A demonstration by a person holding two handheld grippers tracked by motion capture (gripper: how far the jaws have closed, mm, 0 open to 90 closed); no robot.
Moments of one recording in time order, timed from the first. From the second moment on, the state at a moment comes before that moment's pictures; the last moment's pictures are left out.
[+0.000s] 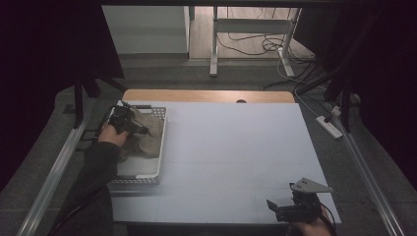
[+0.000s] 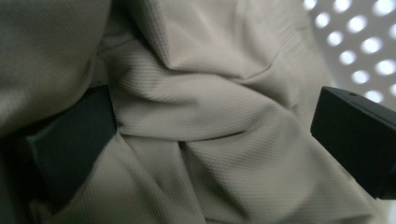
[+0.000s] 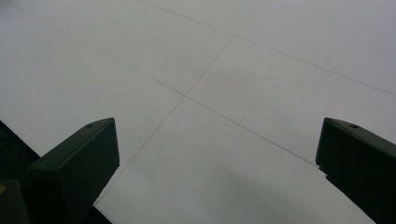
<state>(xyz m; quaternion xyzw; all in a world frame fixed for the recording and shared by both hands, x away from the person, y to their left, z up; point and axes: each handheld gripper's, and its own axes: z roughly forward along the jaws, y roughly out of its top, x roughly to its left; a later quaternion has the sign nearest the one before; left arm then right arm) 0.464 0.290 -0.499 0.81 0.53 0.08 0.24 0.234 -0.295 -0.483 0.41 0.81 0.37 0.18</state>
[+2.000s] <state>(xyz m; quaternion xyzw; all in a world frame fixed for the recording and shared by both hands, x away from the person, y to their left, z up) 0.442 0.264 -0.466 0.85 0.47 -0.01 0.22 0.234 -0.294 -0.484 0.41 0.82 0.36 0.17</state>
